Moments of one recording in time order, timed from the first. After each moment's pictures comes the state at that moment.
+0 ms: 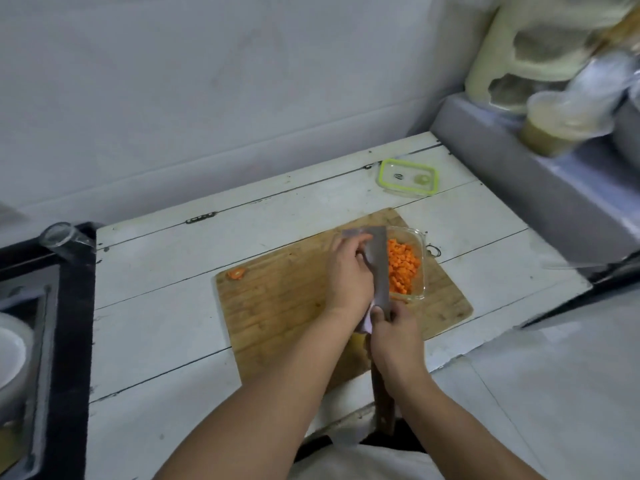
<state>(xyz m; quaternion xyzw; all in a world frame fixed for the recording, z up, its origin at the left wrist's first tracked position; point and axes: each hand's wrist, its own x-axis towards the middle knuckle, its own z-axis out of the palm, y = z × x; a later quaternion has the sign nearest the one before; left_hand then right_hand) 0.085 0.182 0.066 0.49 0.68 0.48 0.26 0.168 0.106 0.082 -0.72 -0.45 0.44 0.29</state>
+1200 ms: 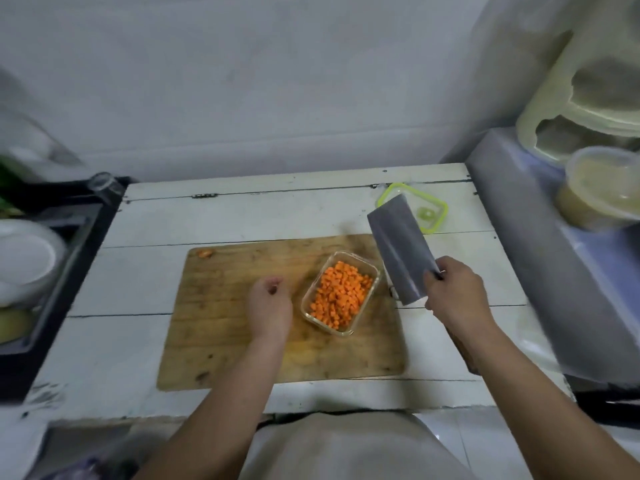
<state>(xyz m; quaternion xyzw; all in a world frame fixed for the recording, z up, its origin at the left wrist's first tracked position) 0.141 0.186 0.060 0.06 0.82 0.50 0.26 0.366 0.330 0.110 -0.61 -0.69 0.35 0.15</state>
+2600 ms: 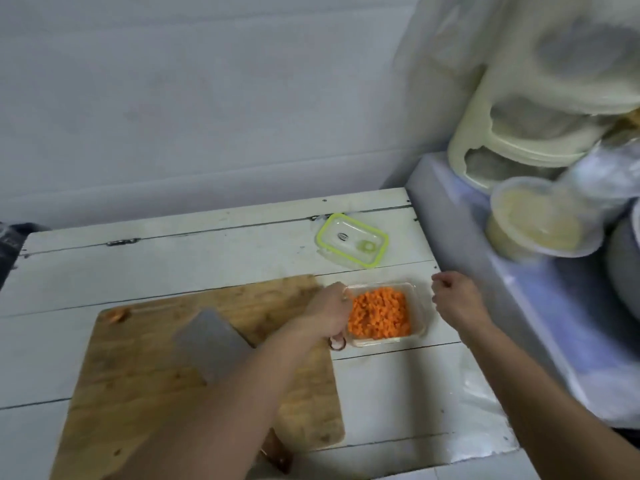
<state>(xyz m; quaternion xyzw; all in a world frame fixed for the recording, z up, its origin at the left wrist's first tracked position) 0.230 0.376 0.062 0.43 0.75 0.19 0.47 0.450 0.484 0.044 -0.70 -0.57 0.40 0.16</state>
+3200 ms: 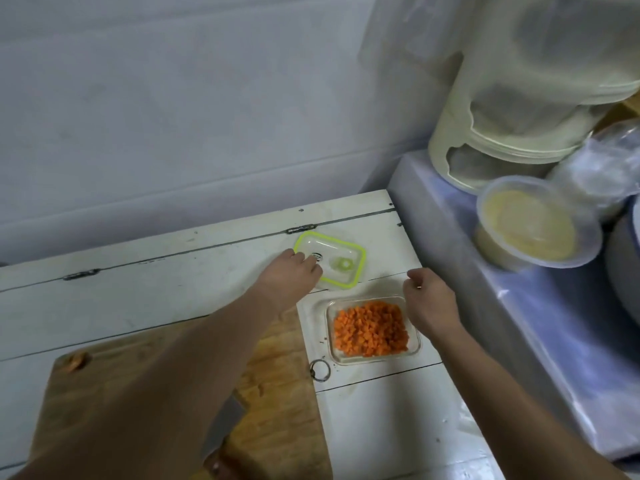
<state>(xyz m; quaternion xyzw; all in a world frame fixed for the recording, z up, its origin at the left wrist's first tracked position) 0.146 0.469 0.022 0.81 0.54 -0.22 -0.12 0.416 0.501 0.066 -0.68 -0.61 0.37 0.15</state>
